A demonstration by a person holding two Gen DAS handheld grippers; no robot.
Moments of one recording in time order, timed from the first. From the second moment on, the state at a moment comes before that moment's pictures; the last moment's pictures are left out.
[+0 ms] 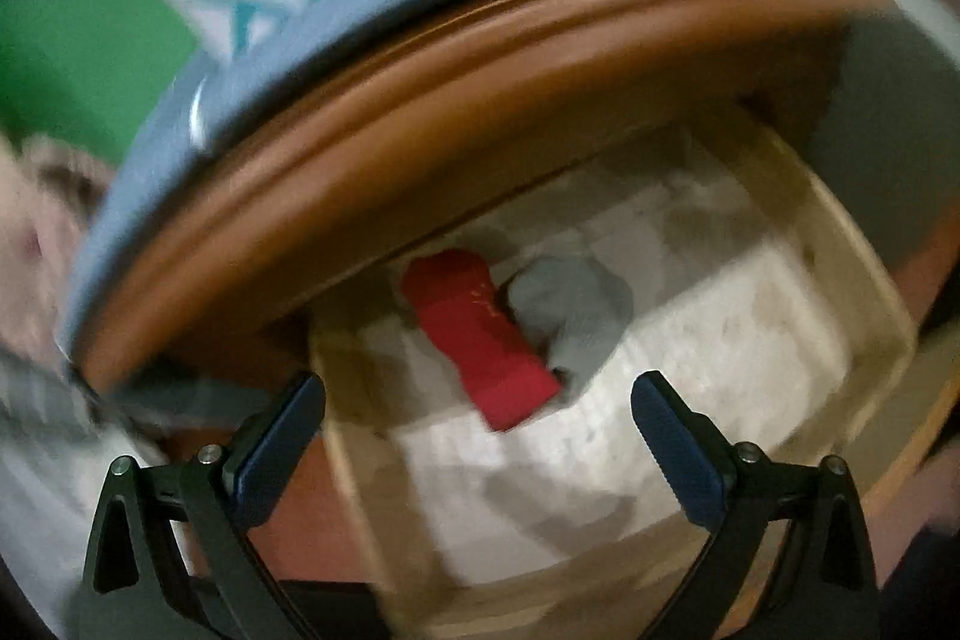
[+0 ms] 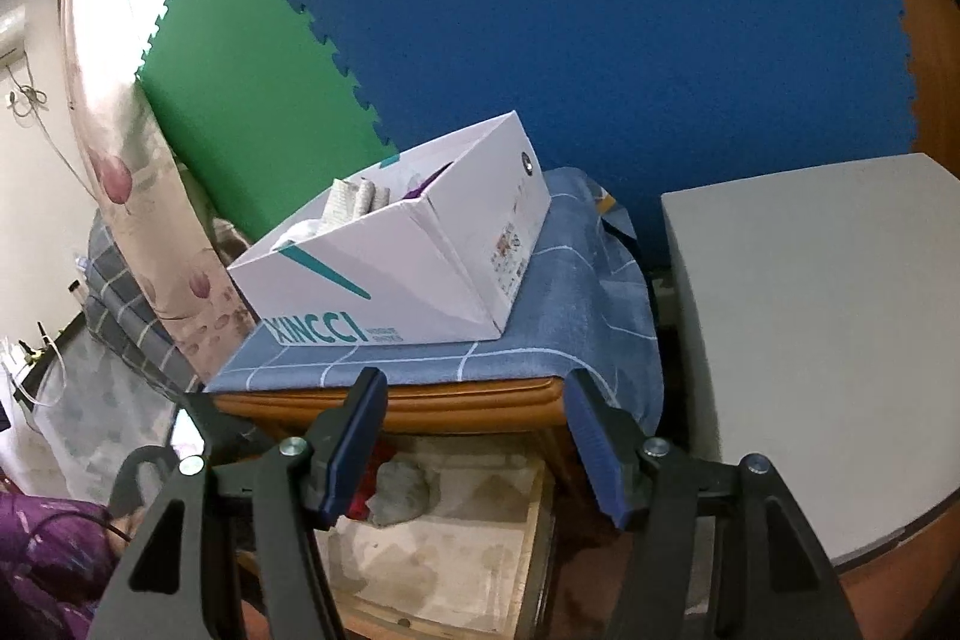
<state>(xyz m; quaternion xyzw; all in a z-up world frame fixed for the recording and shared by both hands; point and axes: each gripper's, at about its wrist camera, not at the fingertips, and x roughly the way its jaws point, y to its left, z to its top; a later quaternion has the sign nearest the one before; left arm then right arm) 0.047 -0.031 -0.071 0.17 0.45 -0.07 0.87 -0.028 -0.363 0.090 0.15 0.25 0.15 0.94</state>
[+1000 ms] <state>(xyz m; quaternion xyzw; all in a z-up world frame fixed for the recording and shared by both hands) 0.079 0.048 -0.175 -0.42 0.53 0.19 0.71 -0.040 -0.378 0.088 0.18 0.24 0.21 0.93</state>
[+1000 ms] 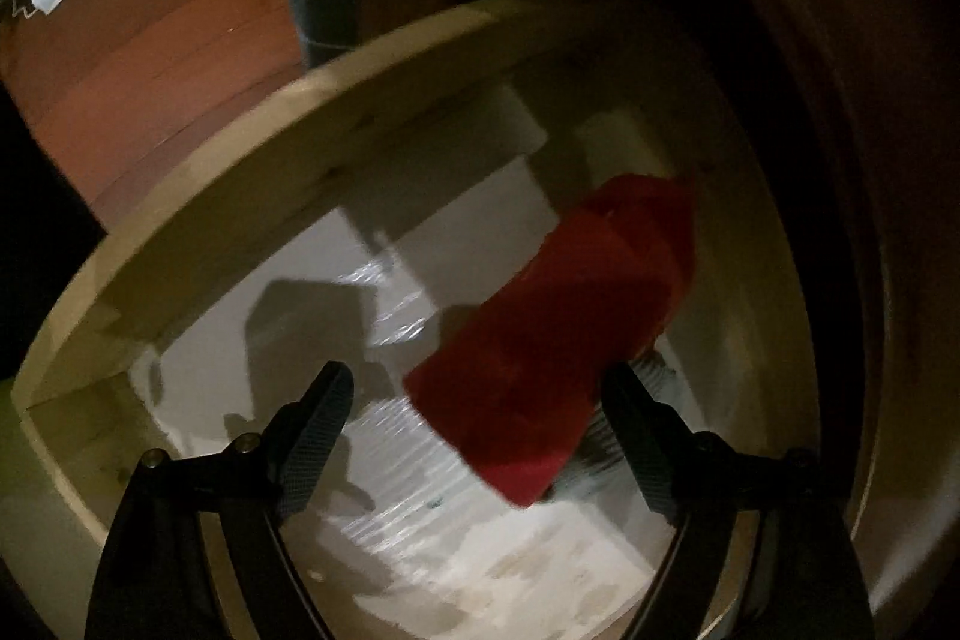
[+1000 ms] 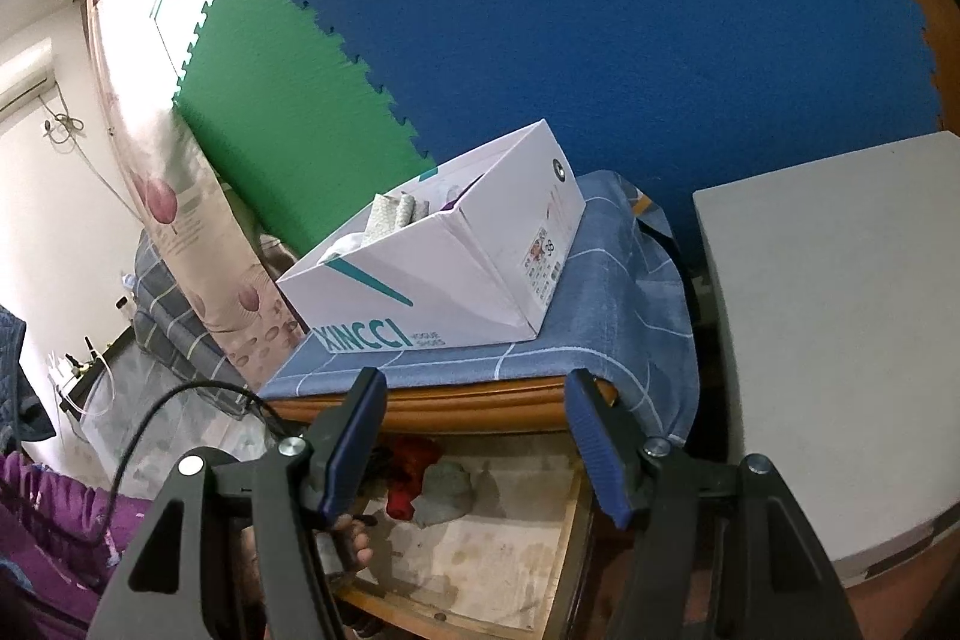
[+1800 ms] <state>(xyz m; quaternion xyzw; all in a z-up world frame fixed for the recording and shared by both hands) 0.038 0.032 -0.191 -0.50 0.53 0.19 0.66 -0.038 -0.374 0.083 0.17 0.25 0.20 0.93</state>
